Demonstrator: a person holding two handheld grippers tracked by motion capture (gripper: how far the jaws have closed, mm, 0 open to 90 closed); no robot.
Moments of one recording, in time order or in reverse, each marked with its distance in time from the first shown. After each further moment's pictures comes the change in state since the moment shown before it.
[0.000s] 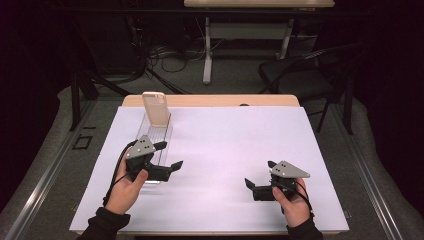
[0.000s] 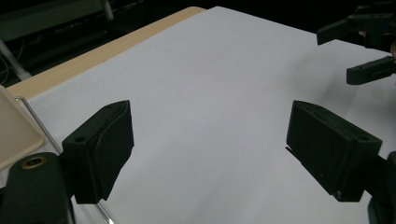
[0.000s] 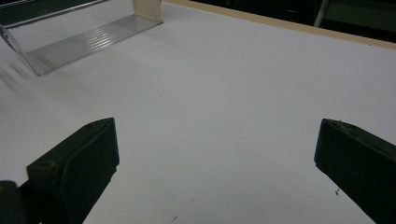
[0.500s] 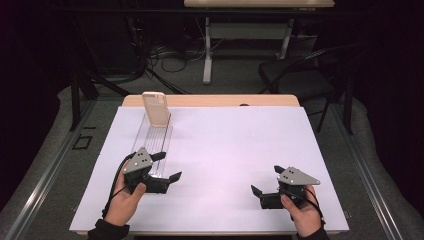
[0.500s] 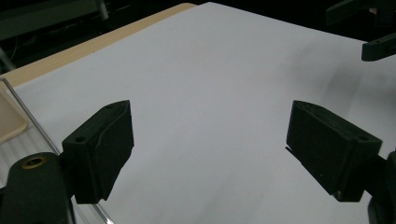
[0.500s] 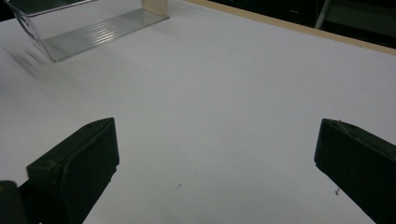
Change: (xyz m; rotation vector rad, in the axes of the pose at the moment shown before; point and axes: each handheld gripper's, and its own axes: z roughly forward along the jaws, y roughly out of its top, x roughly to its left) left arm -0.012 -0.025 -0.004 -0.012 -0.018 -0.003; right arm 0.002 0.000 -0.030 0.019 0.009 -0.044
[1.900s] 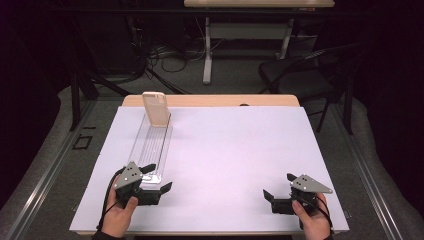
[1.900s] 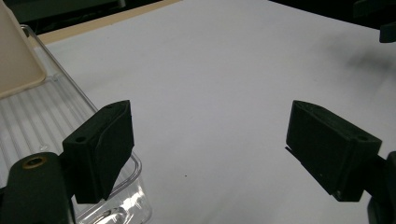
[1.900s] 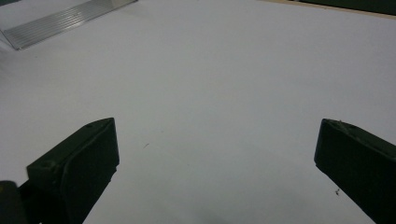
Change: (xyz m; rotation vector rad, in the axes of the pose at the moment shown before) left arm -0.002 -0.044 -0.015 -0.007 0.060 -0.058; right arm -0.019 -0.034 -0.014 0.013 -0.075 0.083
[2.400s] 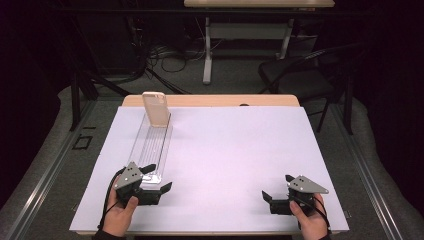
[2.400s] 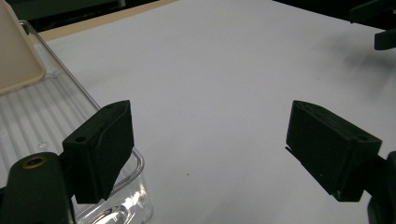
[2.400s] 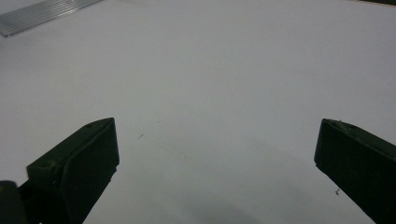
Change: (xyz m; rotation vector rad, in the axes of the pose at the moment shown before) left arm 0.003 -0.005 0.003 -0.003 0.000 -0.004; right arm 0.000 -0.008 0.007 0.034 0.000 -0.004
